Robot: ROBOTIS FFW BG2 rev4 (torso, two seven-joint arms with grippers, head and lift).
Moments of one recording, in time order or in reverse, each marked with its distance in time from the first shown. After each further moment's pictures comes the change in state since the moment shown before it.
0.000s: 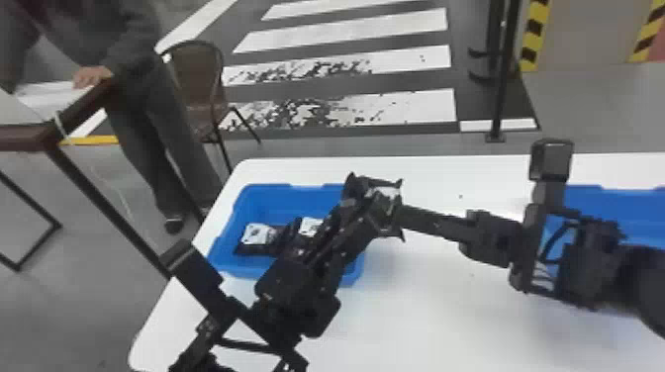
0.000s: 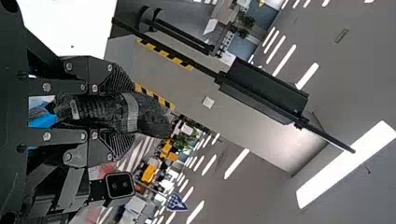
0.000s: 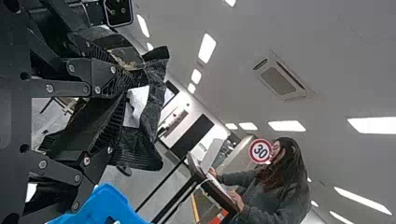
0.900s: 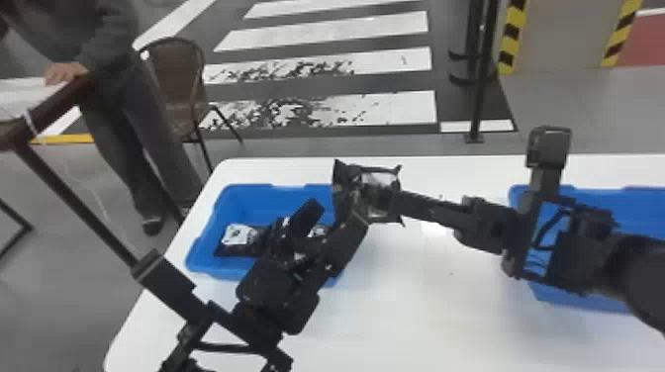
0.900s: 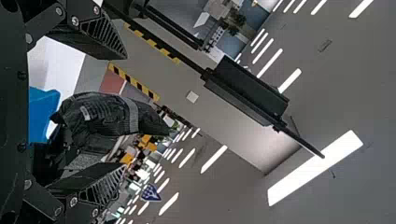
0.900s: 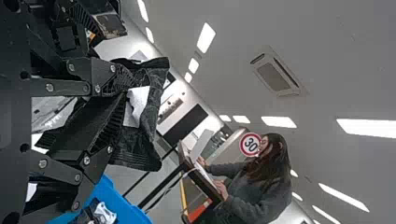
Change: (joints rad) left arm -0.014 -0.005 -0.018 0.064 0.100 -0.097 -0.033; right arm 0.010 0.002 -0.073 -0.027 0.055 -0.002 0.000
